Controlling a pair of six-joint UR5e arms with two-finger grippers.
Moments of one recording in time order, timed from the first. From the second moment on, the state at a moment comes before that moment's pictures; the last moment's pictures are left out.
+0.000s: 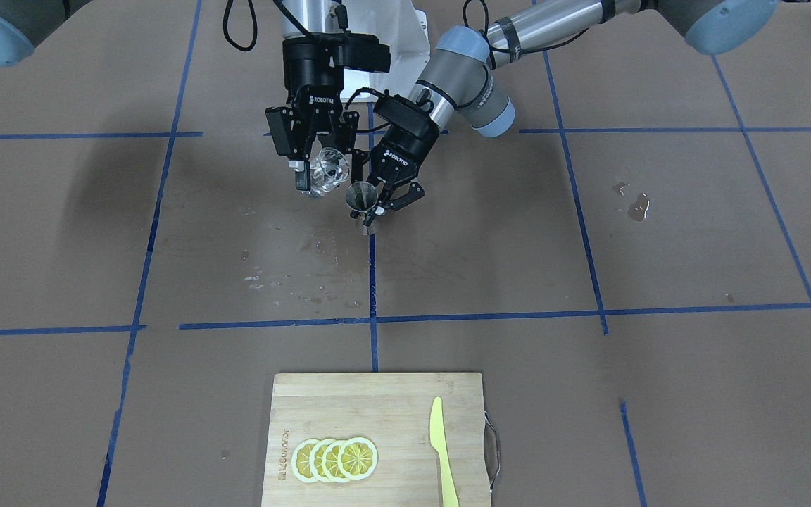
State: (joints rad) left arm -0.27 -2.20 -1.40 -2.82 -1.00 -0.58; right arm 0.31 -0.92 1.98 -1.70 0.90 0.44
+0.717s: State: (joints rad) left arm -0.27 -2.20 -1.40 -2.82 -1.00 -0.58; right arm 0.30 -0.87 1.94 -1.78 0.86 0.35
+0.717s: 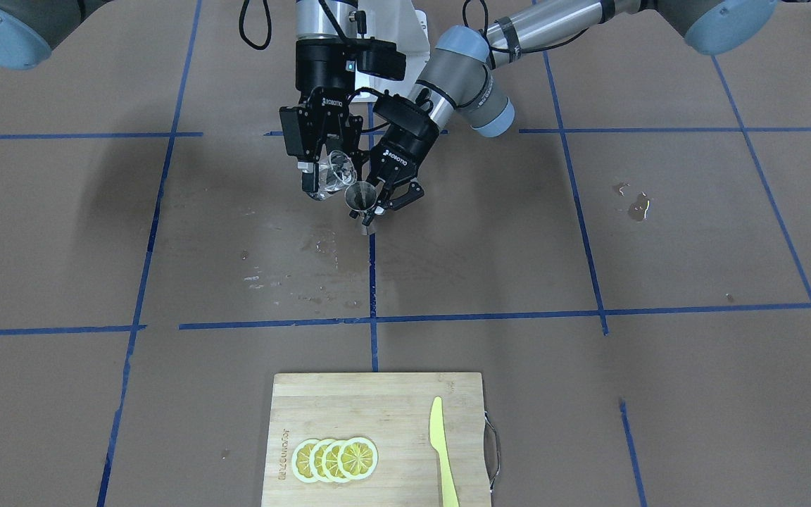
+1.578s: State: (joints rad) left arm -0.27 -2.20 -1.40 -2.82 -1.01 -0.58; right arm 0.30 -0.86 1.94 -1.81 0.82 0.14
